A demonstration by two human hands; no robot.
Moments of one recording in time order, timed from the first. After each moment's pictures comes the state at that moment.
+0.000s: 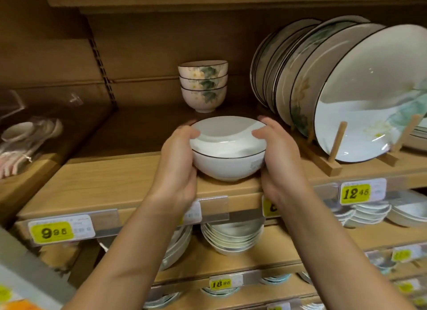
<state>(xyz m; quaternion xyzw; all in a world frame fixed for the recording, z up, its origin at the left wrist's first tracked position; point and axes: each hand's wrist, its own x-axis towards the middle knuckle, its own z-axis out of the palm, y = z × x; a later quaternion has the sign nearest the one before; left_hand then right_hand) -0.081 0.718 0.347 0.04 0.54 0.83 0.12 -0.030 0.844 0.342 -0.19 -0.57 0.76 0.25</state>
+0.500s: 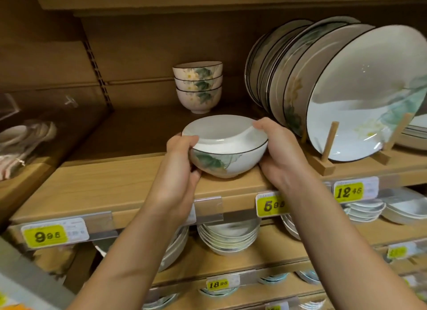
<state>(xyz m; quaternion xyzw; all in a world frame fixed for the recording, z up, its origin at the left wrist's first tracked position) -0.074 0.712 0.332 0.06 0.54 0.83 0.15 -0.041 0.863 0.350 -0.21 -0.51 0.81 0.21</state>
